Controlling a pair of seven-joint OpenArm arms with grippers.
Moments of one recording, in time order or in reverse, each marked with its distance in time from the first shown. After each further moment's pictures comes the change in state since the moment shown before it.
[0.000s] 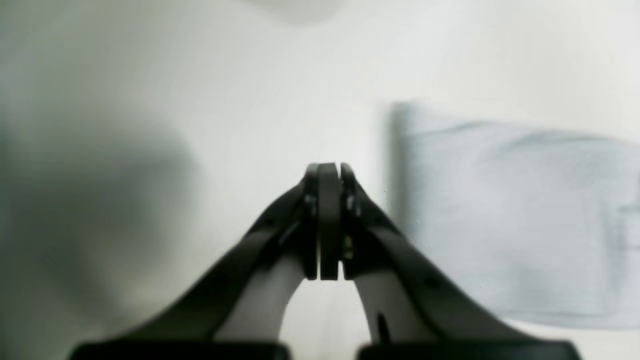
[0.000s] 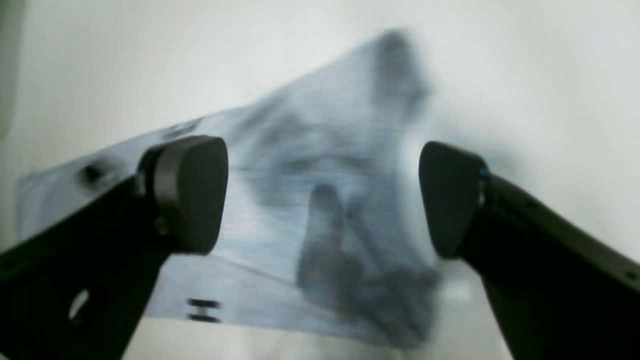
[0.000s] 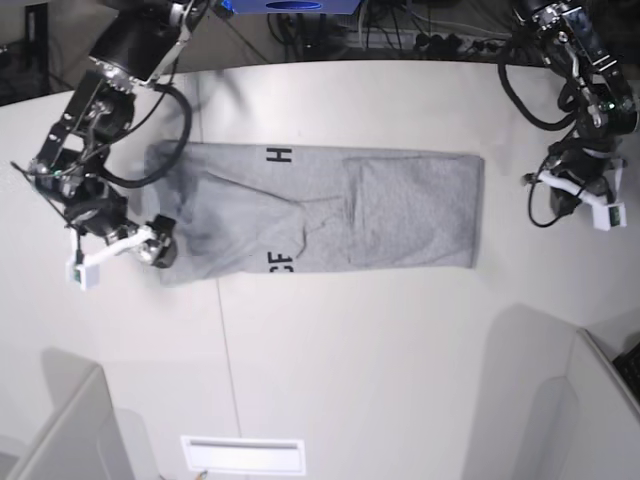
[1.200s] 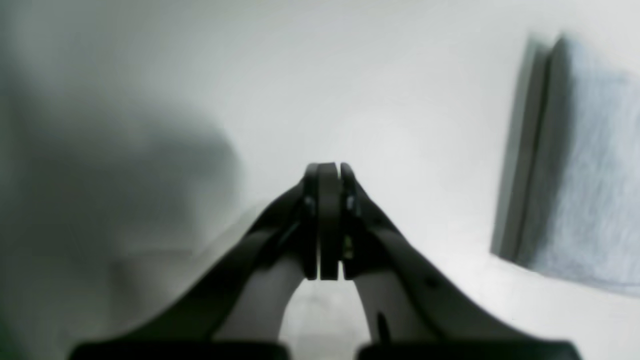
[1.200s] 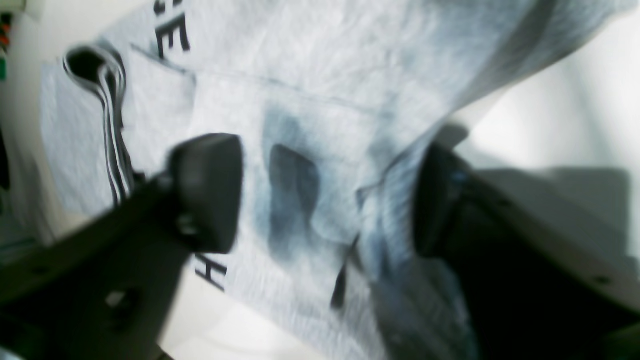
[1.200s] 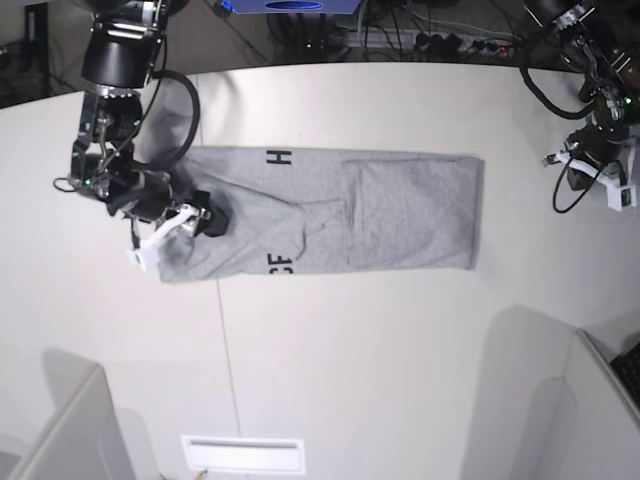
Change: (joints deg) left arm -1.5 -1.9 -4.3 -12.3 3.4 -9.1 -2.8; right arm -1.2 6.6 -14.4 -24.9 13.8 5.2 9.6
